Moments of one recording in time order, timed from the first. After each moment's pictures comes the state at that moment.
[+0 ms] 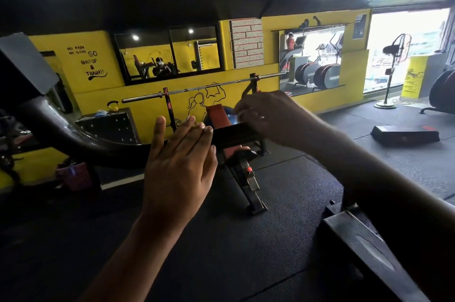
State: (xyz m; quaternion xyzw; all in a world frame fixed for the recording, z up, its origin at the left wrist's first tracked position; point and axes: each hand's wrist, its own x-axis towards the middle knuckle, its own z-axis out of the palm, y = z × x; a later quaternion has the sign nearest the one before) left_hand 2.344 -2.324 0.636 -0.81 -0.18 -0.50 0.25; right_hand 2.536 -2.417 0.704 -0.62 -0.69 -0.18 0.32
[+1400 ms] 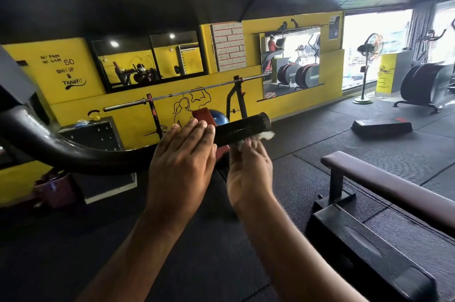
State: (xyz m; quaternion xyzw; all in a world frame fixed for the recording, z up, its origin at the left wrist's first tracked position) left_hand 2.359 -2.324 0.634 -0.83 -0.14 -0.48 0.25; right_hand 2.474 -2.377 0.615 -0.13 -0.05 0.32 0.94
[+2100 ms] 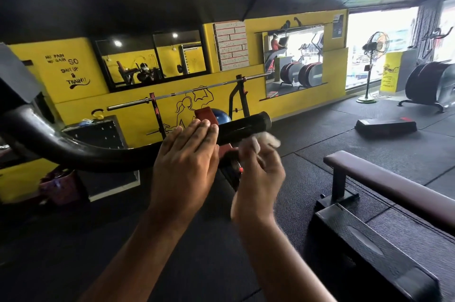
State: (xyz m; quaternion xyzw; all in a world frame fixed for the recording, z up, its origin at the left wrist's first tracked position) left_hand 2.363 -2.325 0.632 -0.83 -0.15 -0.48 0.24; right_hand 2.455 -2.386 0.595 -0.31 -0.13 0.08 0.94
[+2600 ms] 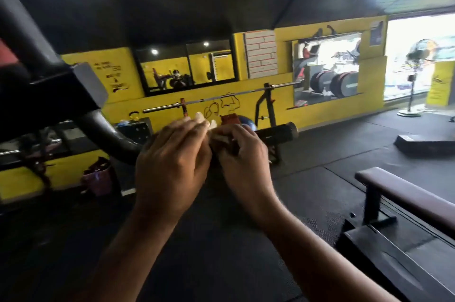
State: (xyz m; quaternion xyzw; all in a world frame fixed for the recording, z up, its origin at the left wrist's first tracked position) left_hand 2.301 -2.334 0.672 -0.79 -0.15 -0.54 0.26; right_hand 2.425 -2.398 0.656 -0.56 -0.50 -0.06 0.66
